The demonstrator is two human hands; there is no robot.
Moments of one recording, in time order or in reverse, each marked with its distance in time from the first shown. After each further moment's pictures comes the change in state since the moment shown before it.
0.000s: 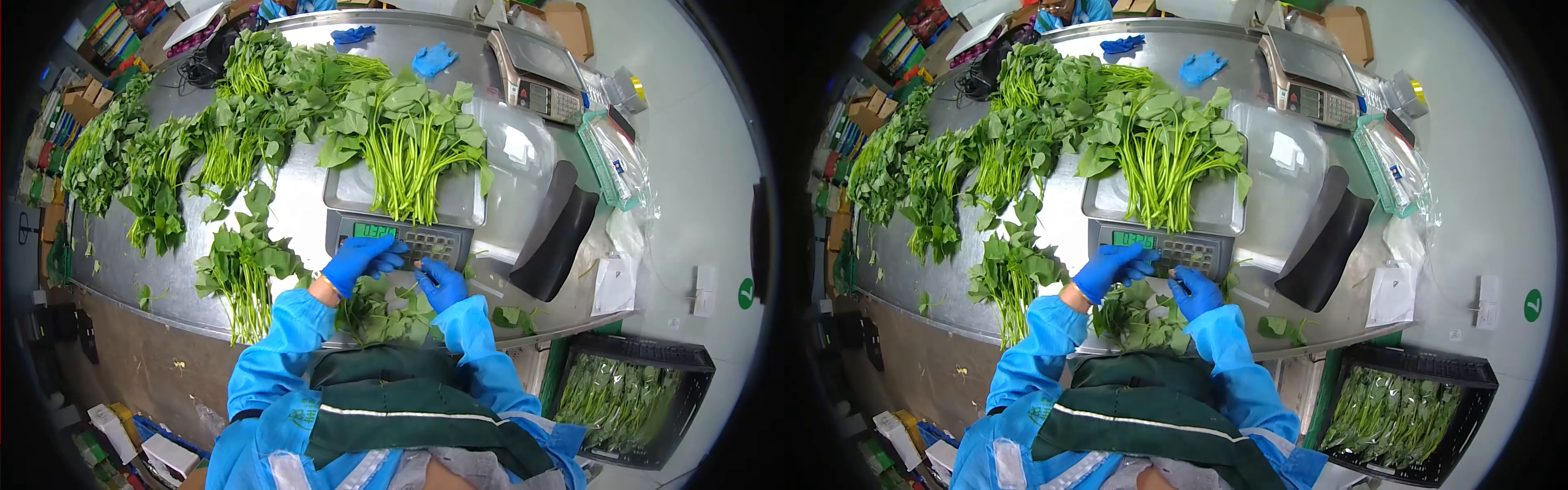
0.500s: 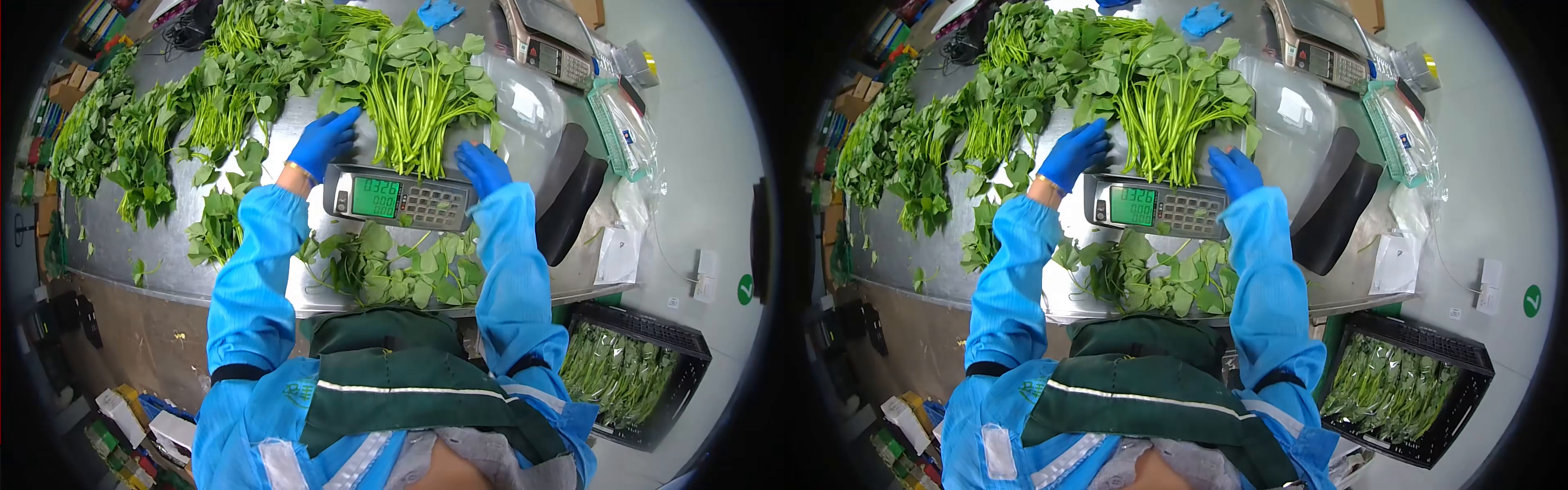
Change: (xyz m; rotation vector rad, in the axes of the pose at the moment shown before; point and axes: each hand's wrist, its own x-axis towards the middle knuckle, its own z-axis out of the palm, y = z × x) left_hand 0.054 0.062 -0.081 -0.181 0.232 0.308; right_hand 0.128 0.000 -0.058 0.683 0.153 0.412
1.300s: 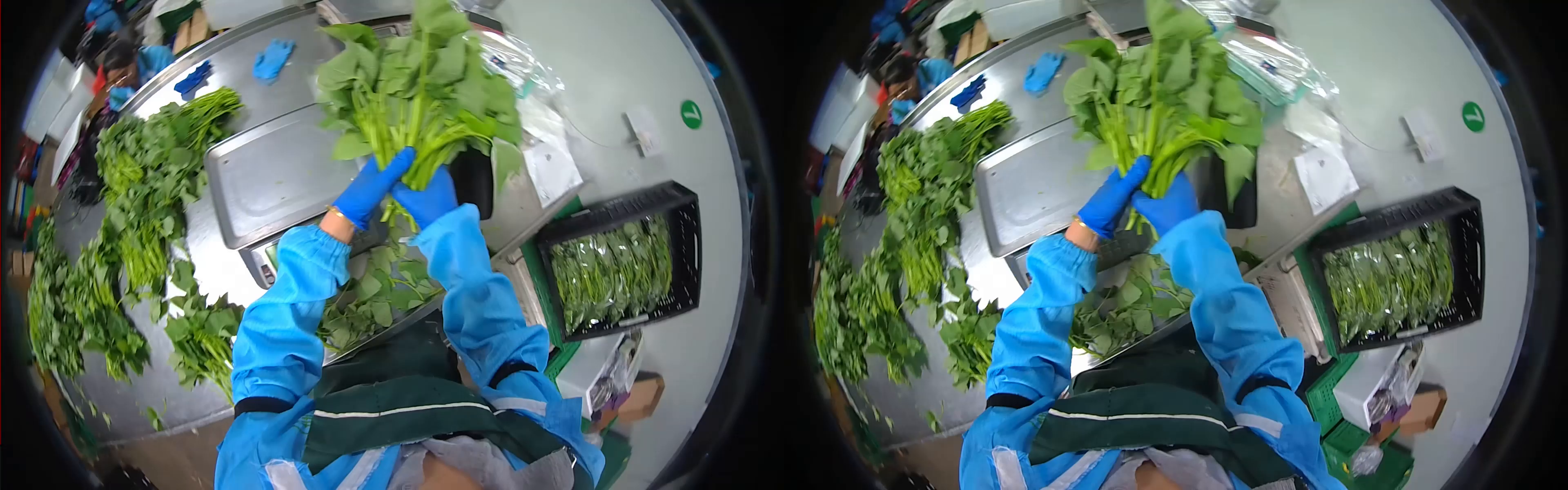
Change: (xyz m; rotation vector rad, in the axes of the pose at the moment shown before) left_hand -0.017 -0.051 0.233 0.024 -0.736 0.075; right_hand -0.094 -0.045 -0.030 -0.301 0.256 -0.543
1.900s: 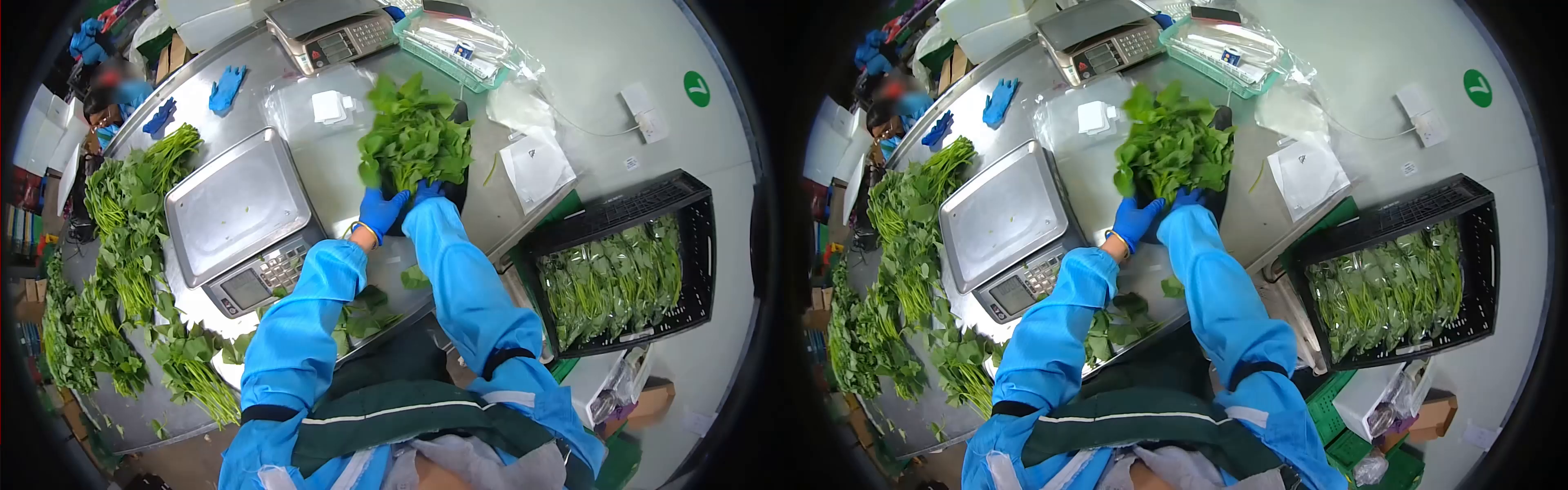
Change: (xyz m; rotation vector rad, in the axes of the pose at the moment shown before) left_hand 0.104 -0.183 0.029 0.768 0.366 0.064; right_hand 0.056 0.187 -0.139 -1.431 -0.089 0.804
